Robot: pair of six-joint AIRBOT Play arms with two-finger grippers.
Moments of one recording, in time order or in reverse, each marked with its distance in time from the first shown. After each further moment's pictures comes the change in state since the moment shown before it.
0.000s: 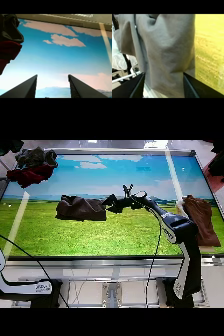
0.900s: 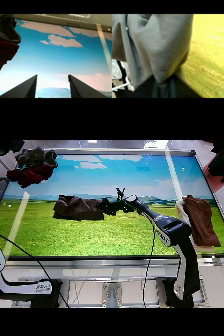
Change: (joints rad) left arm 0.000 0.000 0.000 -0.023 0.001 0.001; right arm 0.106 -0.022 0.001 0.033 -0.174 -0.002
